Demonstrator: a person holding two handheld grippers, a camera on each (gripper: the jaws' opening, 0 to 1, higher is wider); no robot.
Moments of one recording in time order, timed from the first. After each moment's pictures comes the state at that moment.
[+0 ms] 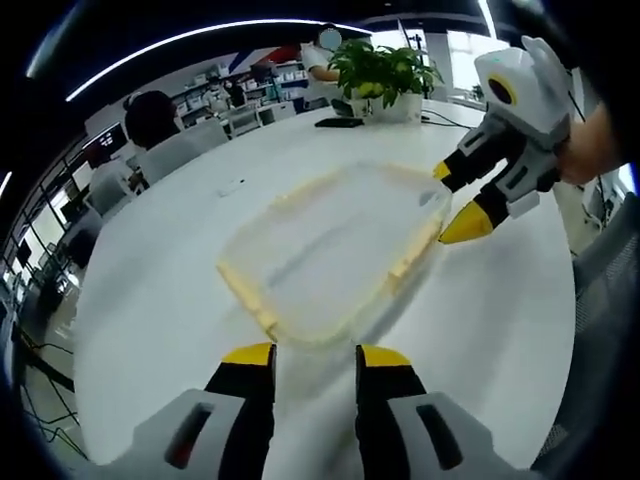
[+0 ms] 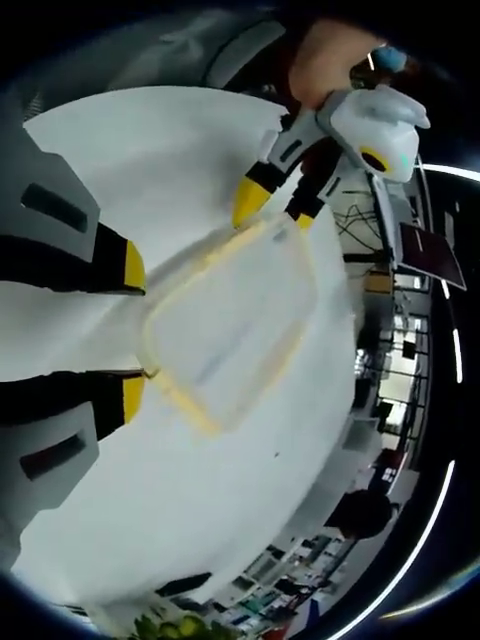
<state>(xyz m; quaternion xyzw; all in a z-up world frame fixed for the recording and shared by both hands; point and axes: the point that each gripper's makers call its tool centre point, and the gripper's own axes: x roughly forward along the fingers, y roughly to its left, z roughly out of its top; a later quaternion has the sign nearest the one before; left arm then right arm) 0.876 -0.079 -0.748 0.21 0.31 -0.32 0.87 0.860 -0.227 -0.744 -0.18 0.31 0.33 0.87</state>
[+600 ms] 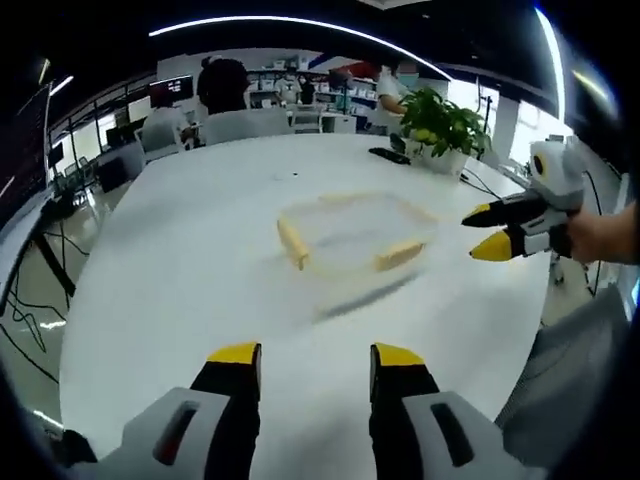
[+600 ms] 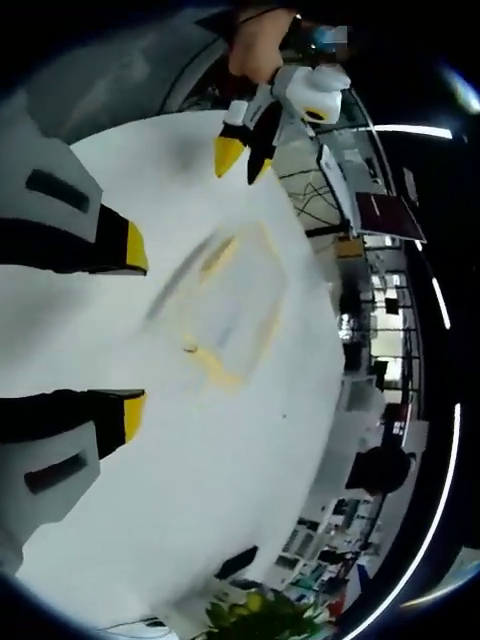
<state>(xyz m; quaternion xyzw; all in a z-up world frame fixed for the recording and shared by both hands) 0.797 -0.038 -0.713 0.05 0.32 -0.24 0.92 0.809 -0.263 -0.709 -0.07 0.30 0.27 0.91</state>
